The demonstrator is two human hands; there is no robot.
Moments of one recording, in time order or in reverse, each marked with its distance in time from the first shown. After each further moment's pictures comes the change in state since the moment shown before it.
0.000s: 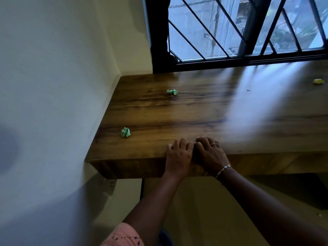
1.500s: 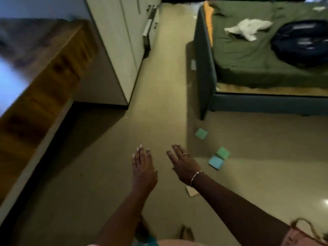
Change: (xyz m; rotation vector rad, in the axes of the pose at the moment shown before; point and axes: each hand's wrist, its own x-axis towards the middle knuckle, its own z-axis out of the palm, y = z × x) left_hand -0.289 0.404 -0.075 -0.392 -0.539 1.048; right_hand -0.561 -0.094 -0.236 -0.158 -0.455 1.415
